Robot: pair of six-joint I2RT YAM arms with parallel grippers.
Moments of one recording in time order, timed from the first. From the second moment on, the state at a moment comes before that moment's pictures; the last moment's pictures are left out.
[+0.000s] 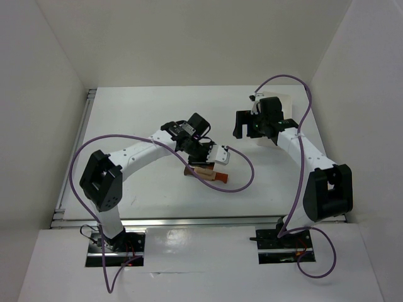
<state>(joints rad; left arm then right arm) -0.74 1.78 1.49 -0.79 0.44 0.99 0.21 1.51 1.15 -0.39 -0.20 0.14</state>
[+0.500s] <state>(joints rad) -0.74 1.78 1.48 -0.79 0.43 0.99 0.21 1.51 1.15 -0.39 -0.20 0.14</state>
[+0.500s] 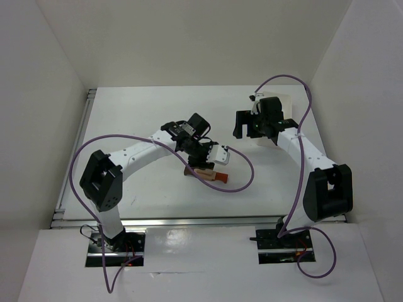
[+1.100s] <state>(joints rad) -0.73 1.71 1.48 -0.77 0.43 0.93 0.21 1.51 1.15 -0.41 -0.20 0.14</state>
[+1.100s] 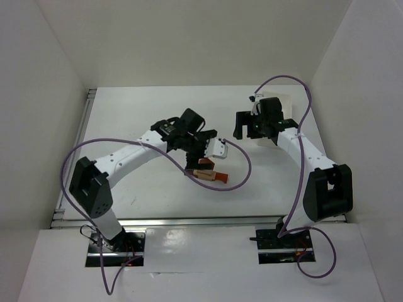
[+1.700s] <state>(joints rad) -0.27 1.27 1.49 -0.67 -0.29 -0.47 0.19 1.42 1.01 -0.26 -0.14 0.37</state>
